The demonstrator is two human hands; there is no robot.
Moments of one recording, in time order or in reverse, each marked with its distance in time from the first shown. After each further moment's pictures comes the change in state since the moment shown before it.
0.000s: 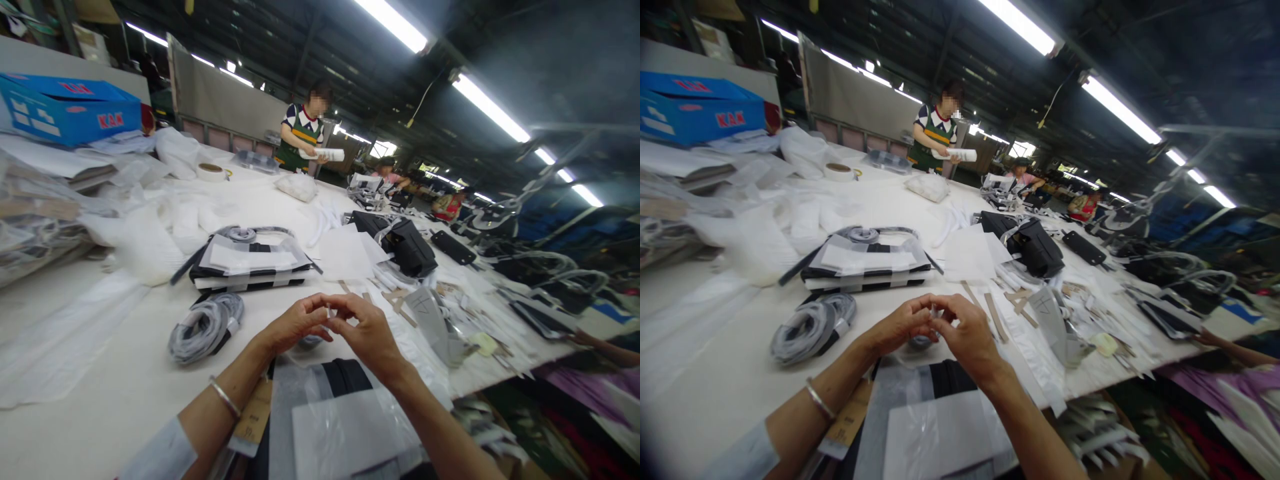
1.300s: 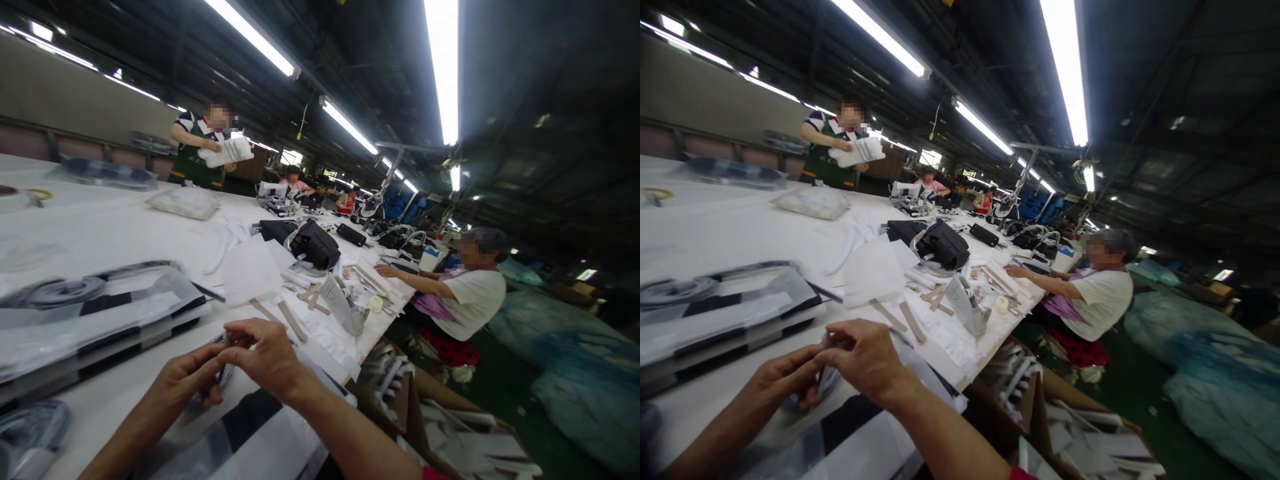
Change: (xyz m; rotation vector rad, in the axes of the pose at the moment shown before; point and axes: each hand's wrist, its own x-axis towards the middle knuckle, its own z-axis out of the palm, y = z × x) left_hand 0.006 0.001 -0.003 0.474 0.161 -0.224; right_hand -0.001 0.016 0.001 0.122 0.181 0.136
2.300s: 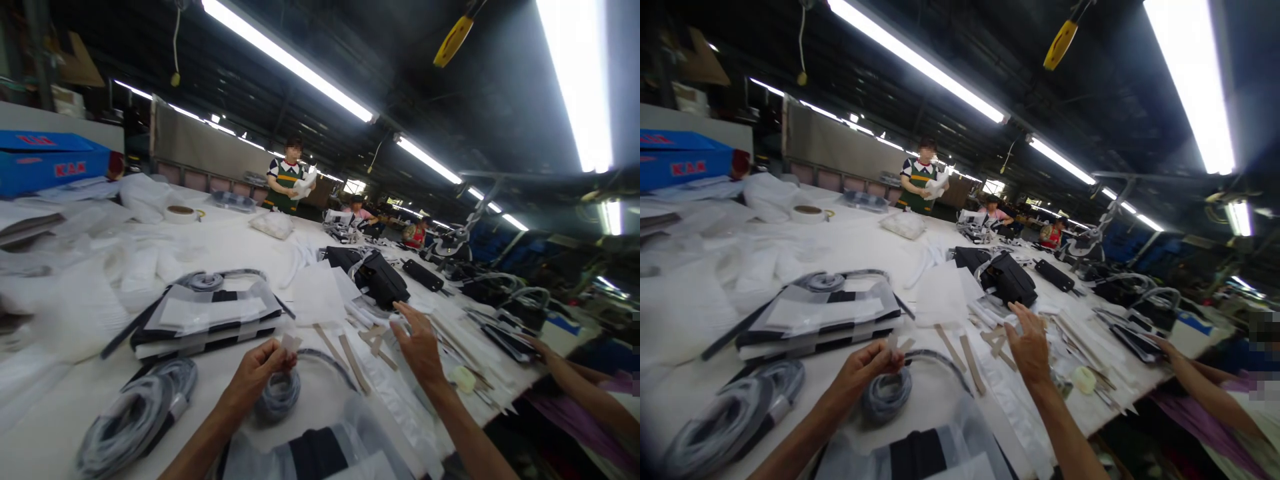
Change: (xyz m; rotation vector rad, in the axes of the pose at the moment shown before) left_hand 0.009 -0.013 -0.011 -0.264 0.253 0.248; right_hand 0.044 0.085 -0.146 -0.493 0.477 -0.127
